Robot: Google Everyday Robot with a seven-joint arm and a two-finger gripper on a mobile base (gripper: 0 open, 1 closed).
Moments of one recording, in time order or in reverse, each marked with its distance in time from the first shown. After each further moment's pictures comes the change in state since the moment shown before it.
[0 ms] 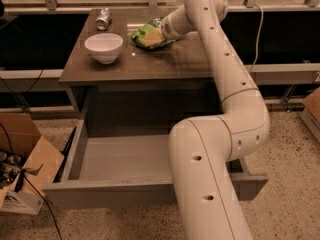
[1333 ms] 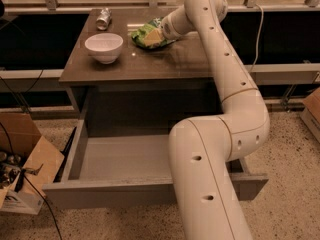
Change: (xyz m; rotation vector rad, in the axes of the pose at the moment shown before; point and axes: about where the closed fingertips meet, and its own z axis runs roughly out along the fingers) arm 0.000 0.000 0.000 0.000 0.000 0.000
